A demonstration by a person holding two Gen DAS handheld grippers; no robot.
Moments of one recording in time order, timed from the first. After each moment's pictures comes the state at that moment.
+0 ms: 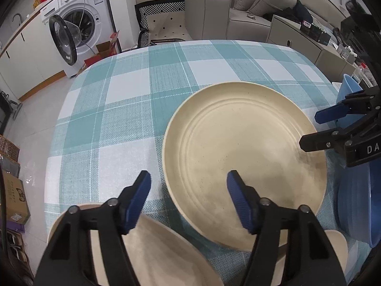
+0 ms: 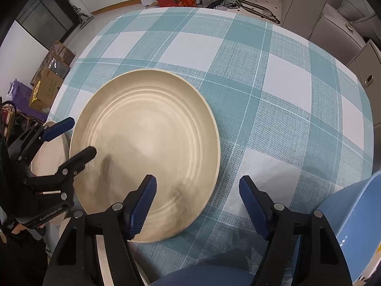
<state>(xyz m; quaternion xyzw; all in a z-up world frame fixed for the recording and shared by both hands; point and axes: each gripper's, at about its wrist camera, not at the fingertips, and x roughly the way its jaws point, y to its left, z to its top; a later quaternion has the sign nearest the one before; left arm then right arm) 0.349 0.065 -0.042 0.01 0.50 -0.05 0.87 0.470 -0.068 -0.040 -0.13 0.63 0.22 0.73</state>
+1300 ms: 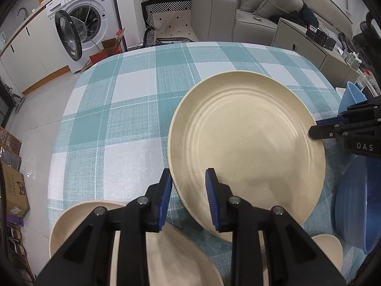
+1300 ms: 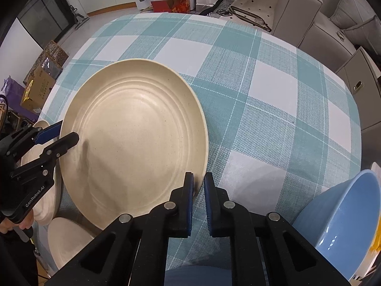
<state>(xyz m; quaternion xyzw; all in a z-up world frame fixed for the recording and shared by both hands) 0.349 0.069 -0.035 0.00 0.50 -0.03 0.87 0.467 -0.077 -0.033 -0.15 0.61 0.20 0.75</state>
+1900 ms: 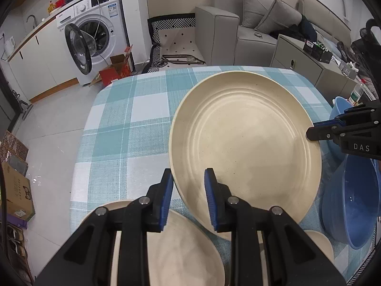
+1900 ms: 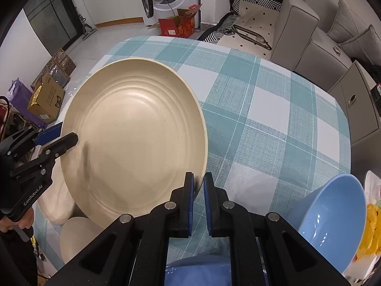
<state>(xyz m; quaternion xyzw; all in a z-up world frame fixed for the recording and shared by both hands) 0.327 0.078 0.007 0.00 0.45 -0.02 0.89 0.445 -0.074 0.015 -0.14 0.56 0.22 0.78</state>
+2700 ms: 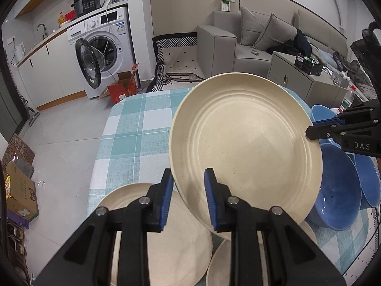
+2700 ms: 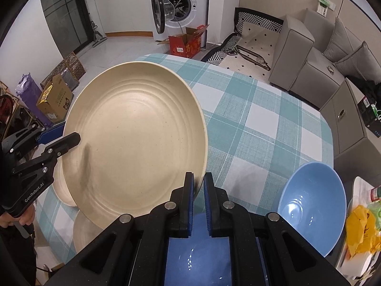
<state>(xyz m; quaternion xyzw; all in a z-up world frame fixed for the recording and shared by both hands) 0.262 0.075 0.052 0.00 0.40 -0.01 0.92 0.380 -0.084 0.073 -0.16 0.51 0.24 0.81</state>
